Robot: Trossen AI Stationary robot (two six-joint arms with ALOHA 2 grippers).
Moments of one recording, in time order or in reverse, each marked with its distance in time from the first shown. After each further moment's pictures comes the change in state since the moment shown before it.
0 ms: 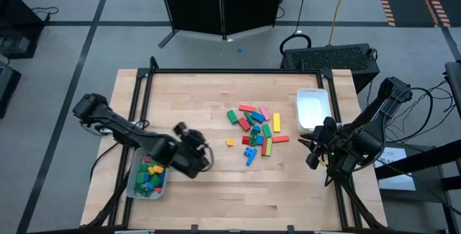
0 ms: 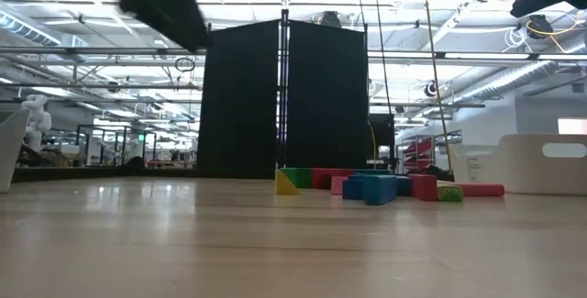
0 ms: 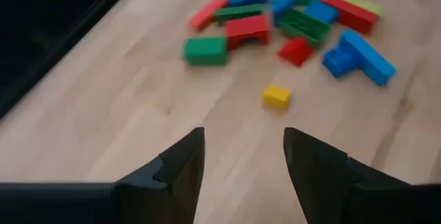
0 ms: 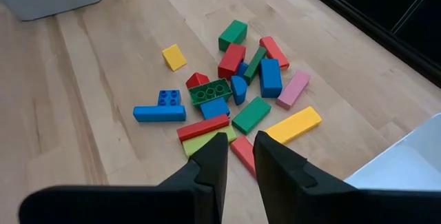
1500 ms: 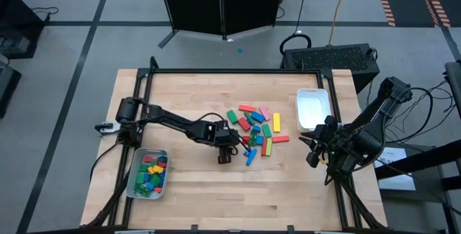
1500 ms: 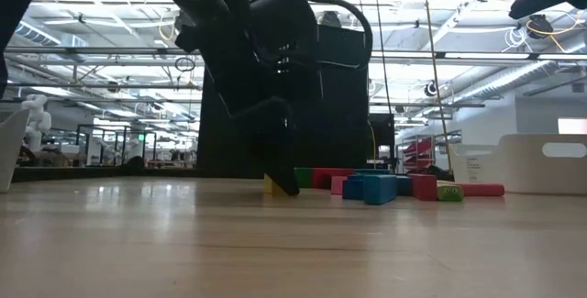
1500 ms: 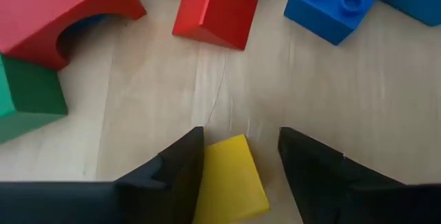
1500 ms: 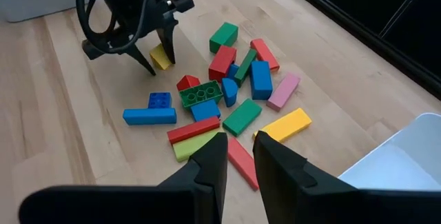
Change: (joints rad) left arm 0.378 0.443 0.004 0.549 0.610 0.696; right arm 0.000 0.000 0.000 -0.040 0.016 0.027
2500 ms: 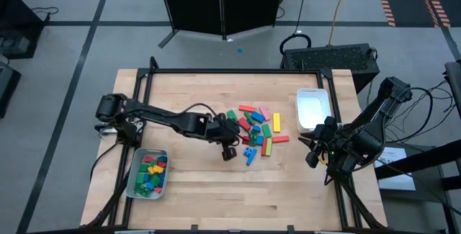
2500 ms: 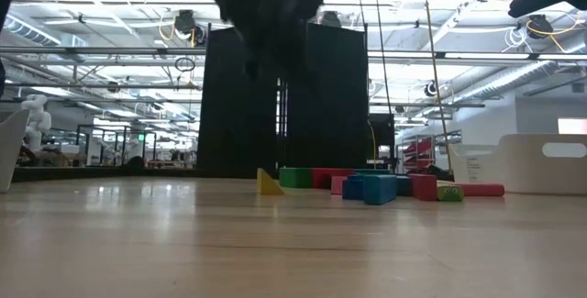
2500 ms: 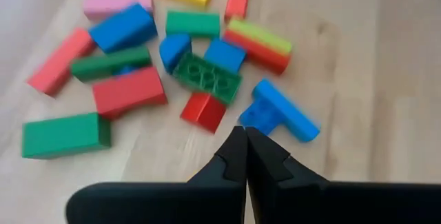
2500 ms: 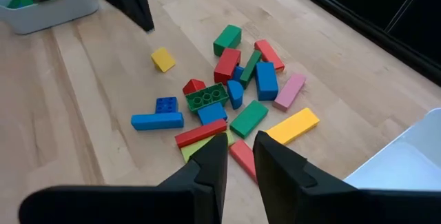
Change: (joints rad) left arm -0.029 -0.234 0.098 -0.085 -0.021 -0.239; right arm 0.000 0.000 0.000 0.023 0.004 0.027
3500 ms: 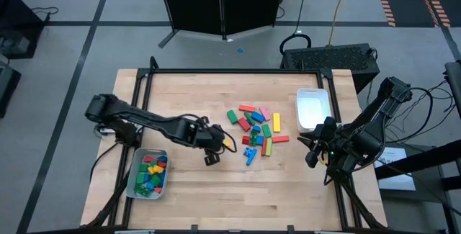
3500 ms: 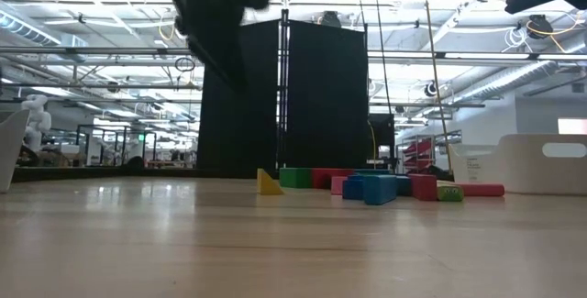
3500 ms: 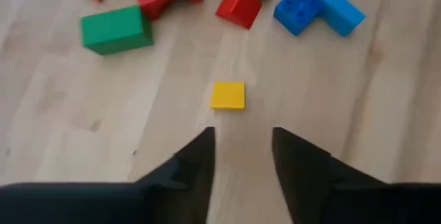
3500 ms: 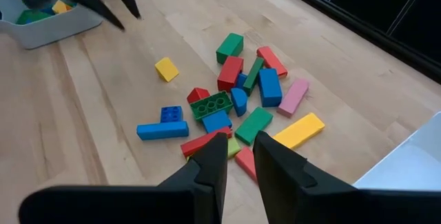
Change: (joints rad) left arm -0.093 -0.086 -0.035 -0.337 -0.116 -0.070; right arm 0.000 0.000 0.000 0.022 0.027 0.017
